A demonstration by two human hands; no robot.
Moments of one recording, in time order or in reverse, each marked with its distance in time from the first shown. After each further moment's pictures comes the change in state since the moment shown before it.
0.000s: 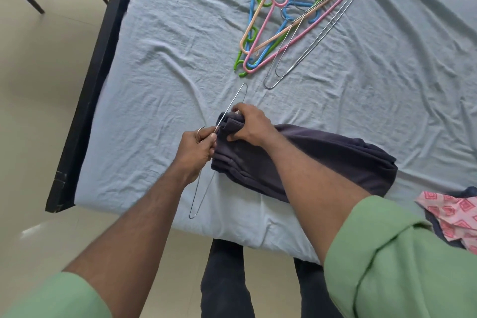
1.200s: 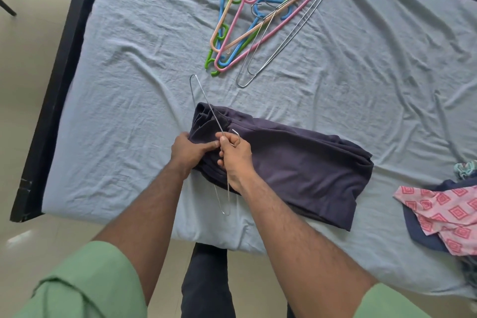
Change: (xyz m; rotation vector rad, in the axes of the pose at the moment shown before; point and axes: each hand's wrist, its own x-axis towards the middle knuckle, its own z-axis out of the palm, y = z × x) left_hand 0.024 -0.017 0.048 0.308 0.142 -0.243; right_hand -0.075 0.008 0.042 1.113 0.278 0.413
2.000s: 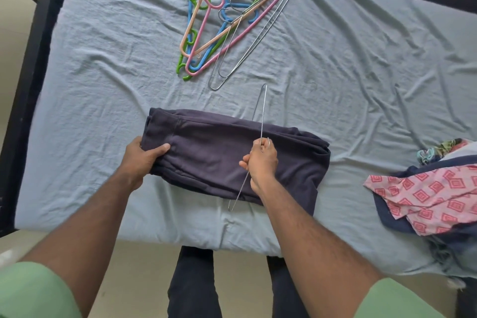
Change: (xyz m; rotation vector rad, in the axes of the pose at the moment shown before) left_hand -0.009 -0.006 -0.037 -0.198 -0.002 0.085; right_hand -0.005 -0.020 -0.103 -0.029 0.429 -0.012
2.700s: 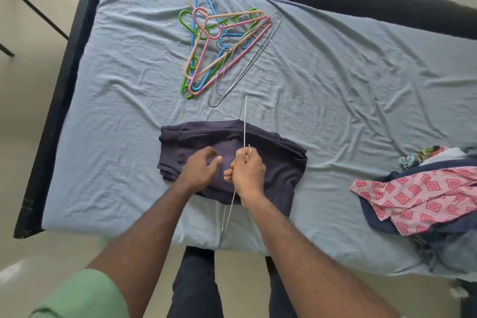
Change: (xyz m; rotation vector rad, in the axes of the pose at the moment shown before) left_hand -0.089 0.042 0.098 0.664 -0.208 0.373; right_hand -0.079 -0.042 -0.026 -0.125 -0.173 -0.160
